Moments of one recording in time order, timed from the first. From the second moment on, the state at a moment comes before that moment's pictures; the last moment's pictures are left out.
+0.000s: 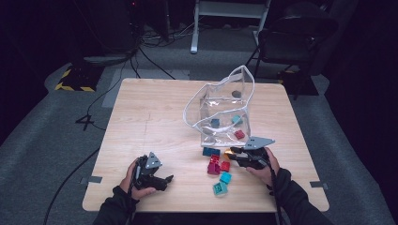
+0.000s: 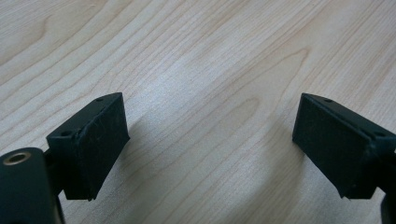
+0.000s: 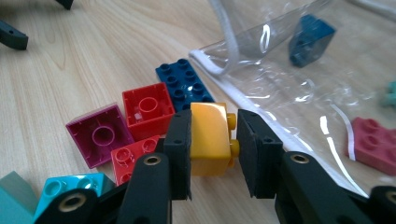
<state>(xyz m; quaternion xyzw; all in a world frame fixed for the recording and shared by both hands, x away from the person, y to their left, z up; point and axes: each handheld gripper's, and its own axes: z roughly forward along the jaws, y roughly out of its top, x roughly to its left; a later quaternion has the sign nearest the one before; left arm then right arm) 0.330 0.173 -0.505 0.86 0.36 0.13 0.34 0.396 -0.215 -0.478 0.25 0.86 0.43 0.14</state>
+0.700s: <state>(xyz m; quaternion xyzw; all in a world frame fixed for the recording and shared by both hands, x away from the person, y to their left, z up) 0.330 0.173 -0.505 0.86 0.36 0.13 0.34 0.382 -0.247 -0.456 0.25 0.83 0.47 0.17</state>
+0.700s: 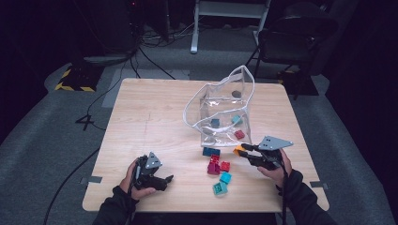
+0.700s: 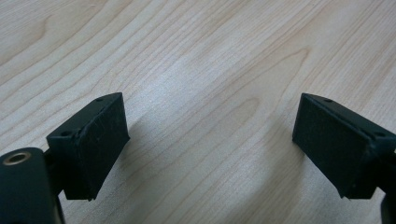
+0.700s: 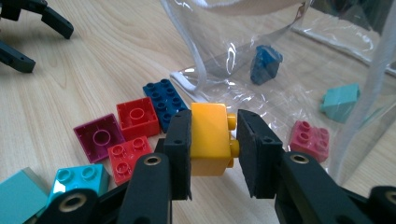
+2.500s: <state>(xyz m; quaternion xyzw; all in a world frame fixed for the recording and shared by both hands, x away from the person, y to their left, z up) 0.330 0.173 -0.505 0.86 0.36 0.13 0.34 0.389 -0.235 -0.316 0.21 0.76 0.53 0.29</state>
